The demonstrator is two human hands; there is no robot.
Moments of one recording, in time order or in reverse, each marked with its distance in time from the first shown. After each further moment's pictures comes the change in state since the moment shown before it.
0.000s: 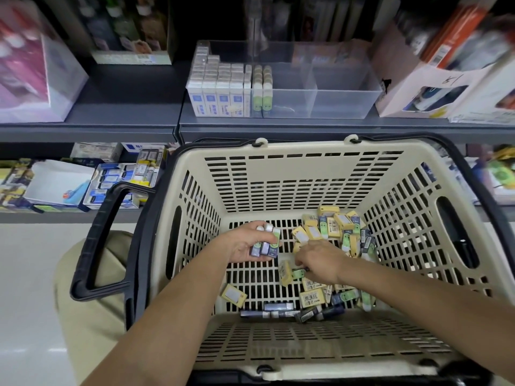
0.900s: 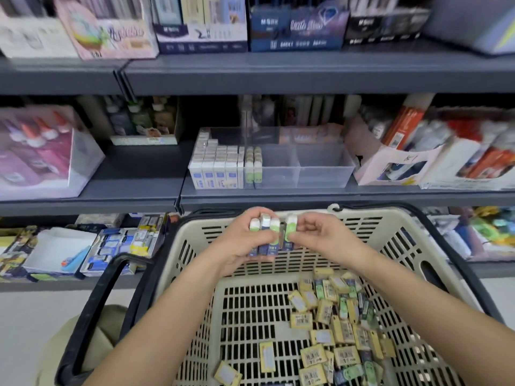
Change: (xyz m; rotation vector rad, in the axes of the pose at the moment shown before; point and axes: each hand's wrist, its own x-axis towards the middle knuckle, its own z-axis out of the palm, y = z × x) left_hand -0.081 0.107 0.024 0.075 0.013 0.627; right_hand -0.033 0.012 -0.167 1.171 0.605 0.017
